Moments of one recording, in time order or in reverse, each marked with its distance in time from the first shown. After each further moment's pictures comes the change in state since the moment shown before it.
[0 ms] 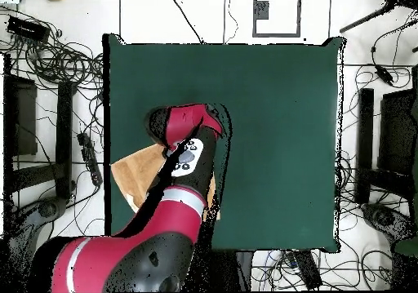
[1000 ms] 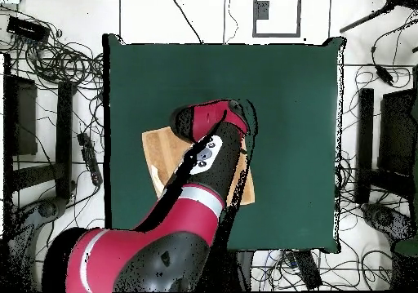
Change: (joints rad) arm -0.057 0.013 -0.089 -0.029 -0.117 -0.203 0.000
